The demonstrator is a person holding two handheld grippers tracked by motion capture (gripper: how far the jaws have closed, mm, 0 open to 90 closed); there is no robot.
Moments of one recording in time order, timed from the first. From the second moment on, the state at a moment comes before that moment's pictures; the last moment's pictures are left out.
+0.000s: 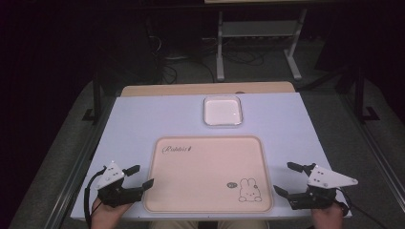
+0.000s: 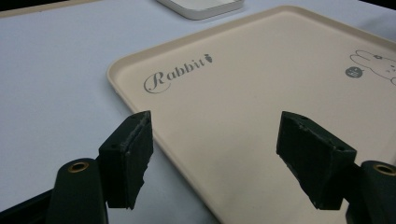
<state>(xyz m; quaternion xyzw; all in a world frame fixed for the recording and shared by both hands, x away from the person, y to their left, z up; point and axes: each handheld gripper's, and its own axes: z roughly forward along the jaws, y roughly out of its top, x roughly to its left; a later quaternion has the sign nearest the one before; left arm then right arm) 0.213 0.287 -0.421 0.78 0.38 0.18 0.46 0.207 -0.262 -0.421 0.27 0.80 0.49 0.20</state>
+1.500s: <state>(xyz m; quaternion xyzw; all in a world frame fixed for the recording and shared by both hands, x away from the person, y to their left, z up) 0.283 0.208 -0.407 0.81 0.32 0.13 0.47 0.206 -0.260 -0.421 0.27 0.79 0.50 0.21</state>
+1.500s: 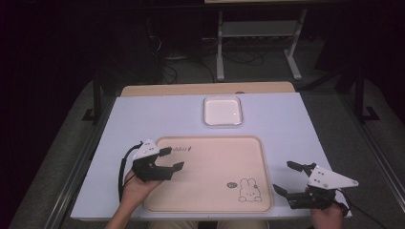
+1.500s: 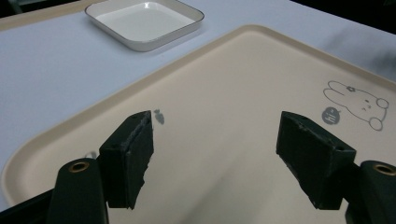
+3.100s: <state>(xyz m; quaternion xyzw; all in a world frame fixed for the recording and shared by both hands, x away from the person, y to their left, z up) 0.453 0.136 -0.398 0.83 0.39 0.07 0.39 0.207 -0.260 -0.422 0.27 0.80 0.51 0.20</state>
